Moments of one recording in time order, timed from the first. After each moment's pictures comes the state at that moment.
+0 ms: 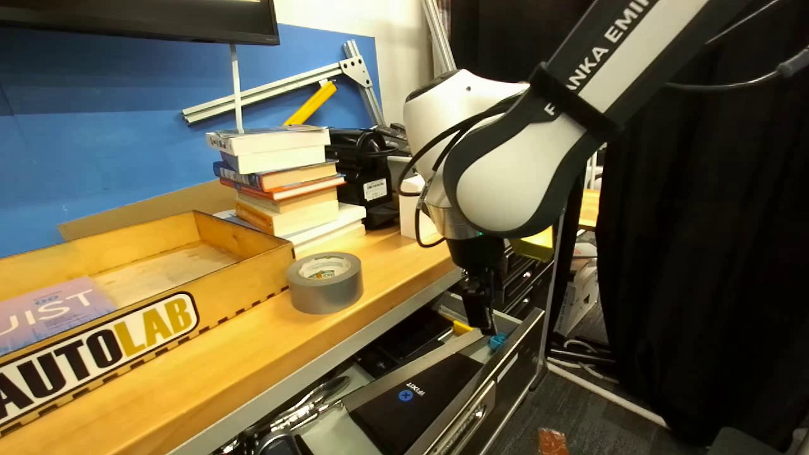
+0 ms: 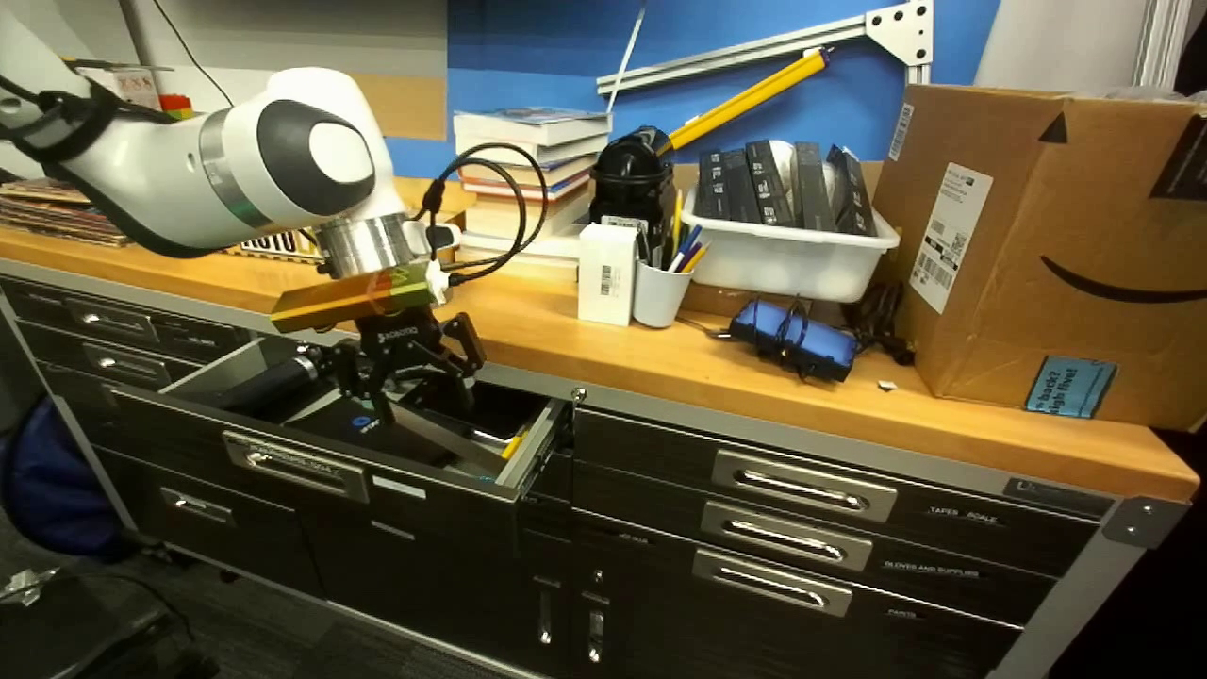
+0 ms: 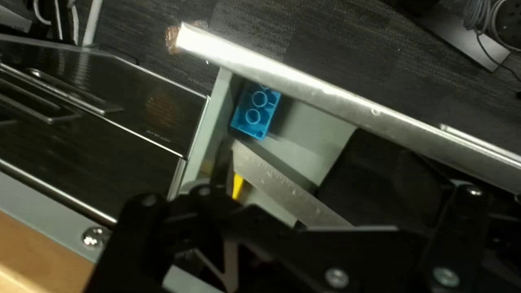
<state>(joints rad) 0.06 -0.03 0.06 -2.45 -0.46 2.32 -0.16</state>
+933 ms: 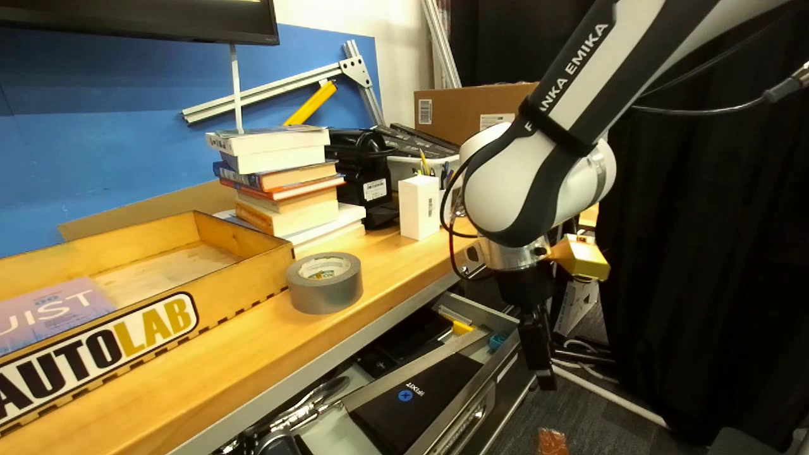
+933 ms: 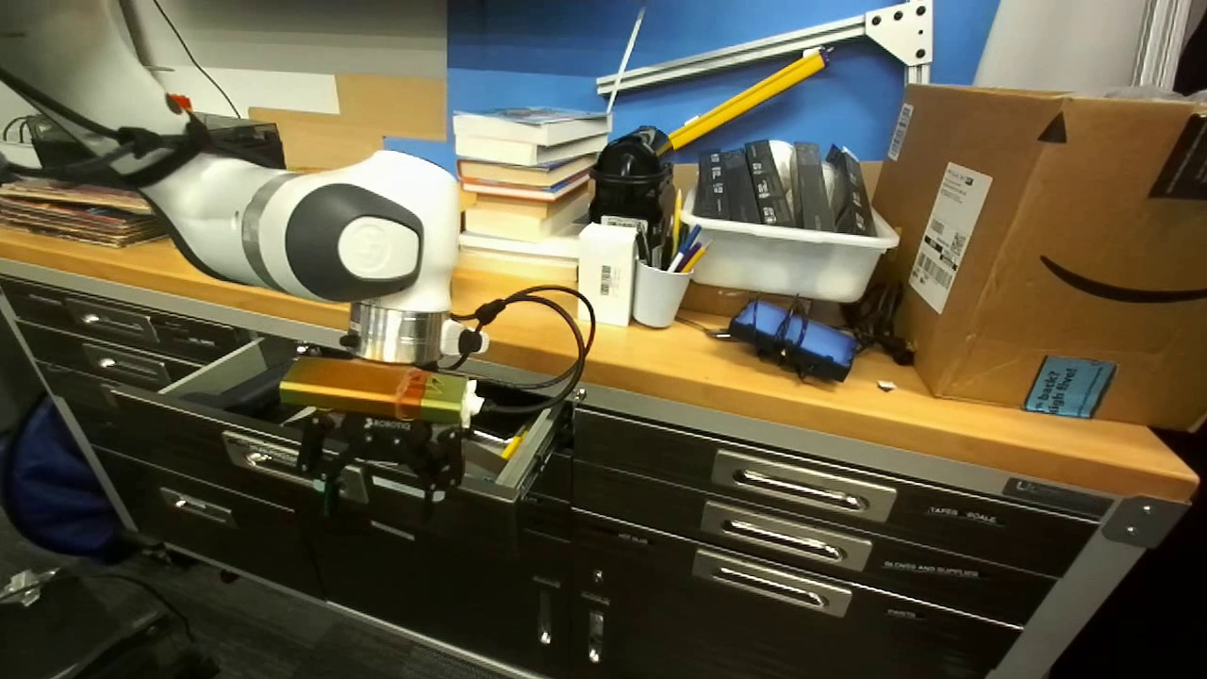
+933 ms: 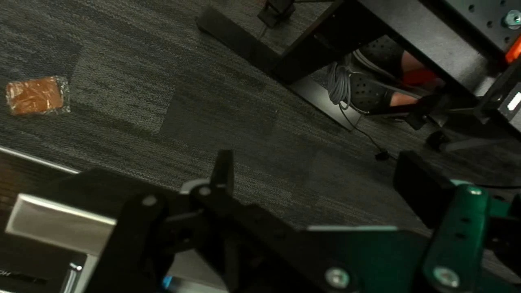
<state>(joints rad) 0.00 0.06 -0.01 -2.49 -0.13 2.20 -0.57</state>
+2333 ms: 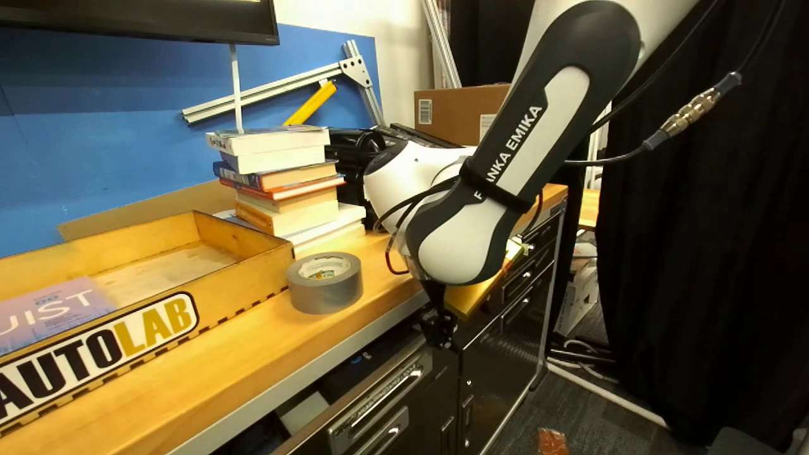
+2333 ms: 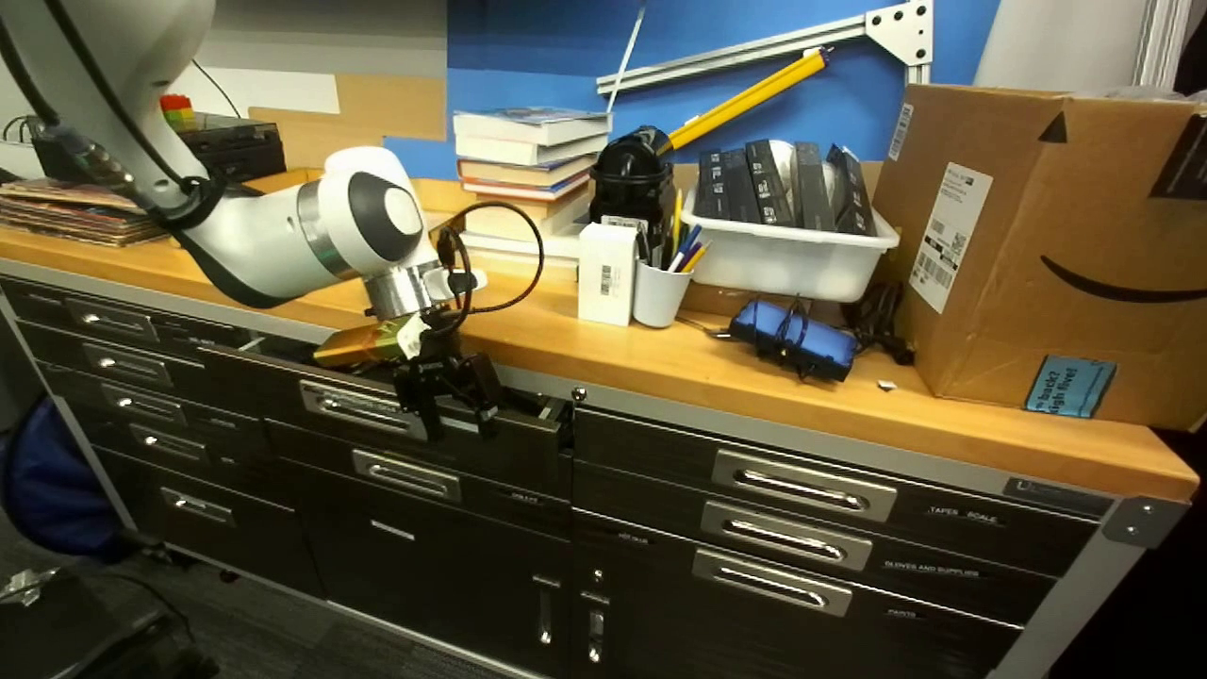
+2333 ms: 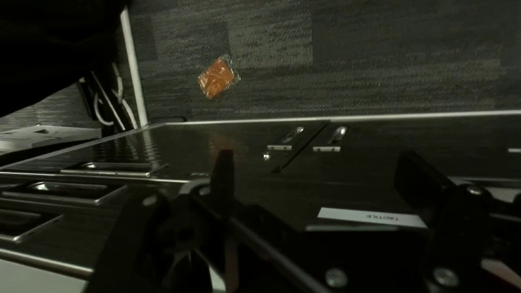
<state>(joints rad) 0.14 0.27 0.00 -2.25 -0.60 2.33 0.49</state>
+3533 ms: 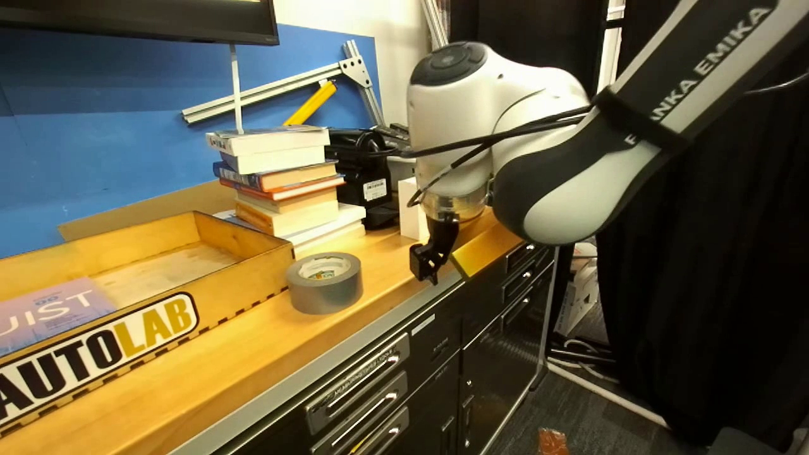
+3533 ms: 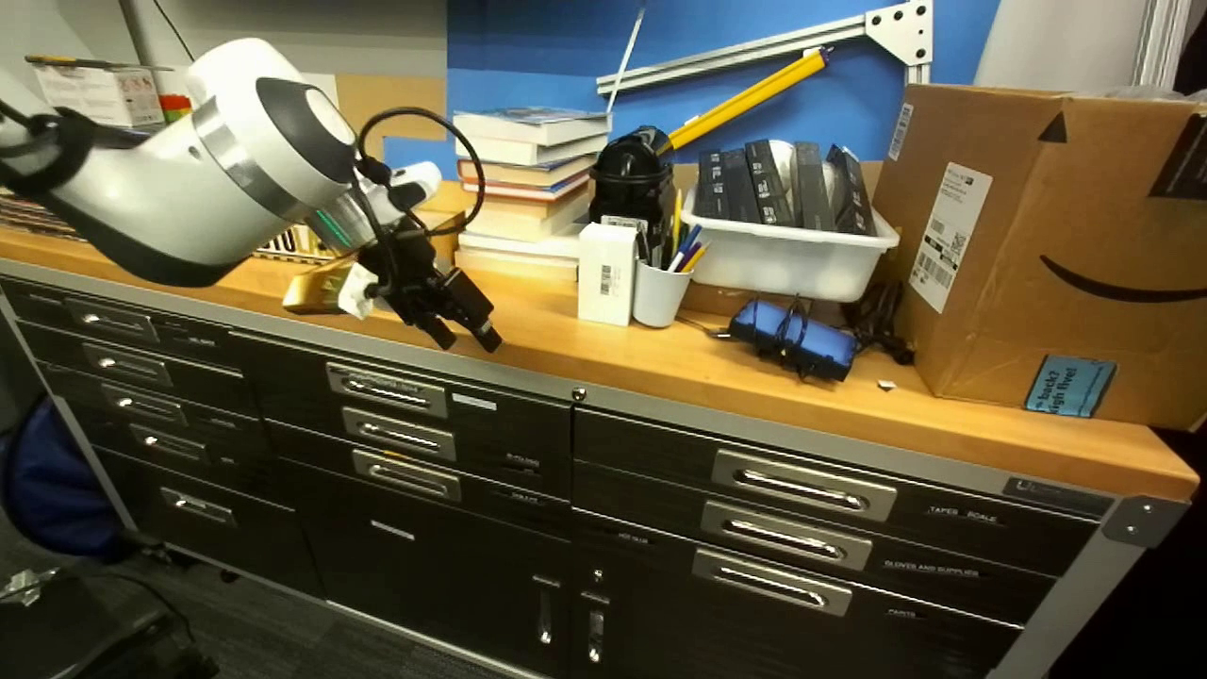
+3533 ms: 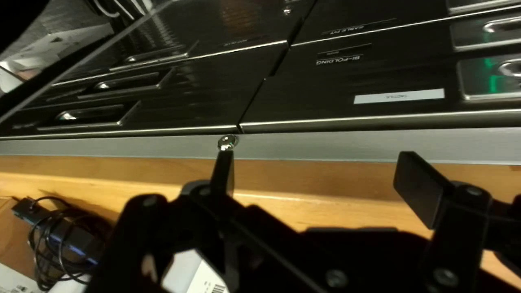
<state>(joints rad) 0.12 -0.07 -0.01 -2.46 -0.92 2.61 0.88</state>
